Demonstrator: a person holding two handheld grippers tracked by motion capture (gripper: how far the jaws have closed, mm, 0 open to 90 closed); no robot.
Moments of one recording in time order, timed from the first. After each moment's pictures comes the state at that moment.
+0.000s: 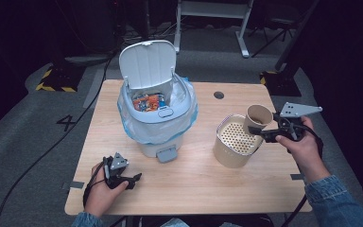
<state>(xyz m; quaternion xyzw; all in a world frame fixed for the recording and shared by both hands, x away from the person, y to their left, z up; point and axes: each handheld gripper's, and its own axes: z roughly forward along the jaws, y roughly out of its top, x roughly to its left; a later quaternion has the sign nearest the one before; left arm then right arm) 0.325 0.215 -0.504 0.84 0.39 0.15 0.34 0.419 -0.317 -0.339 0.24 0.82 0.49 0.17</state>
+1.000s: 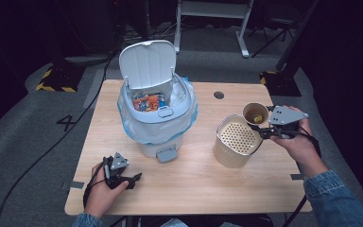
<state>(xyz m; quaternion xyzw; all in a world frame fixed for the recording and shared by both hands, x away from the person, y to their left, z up) 0.325 0.215 -0.504 0.84 0.39 0.15 0.34 0.430 -0.308 -0.349 0.09 0.86 0.37 0.35</state>
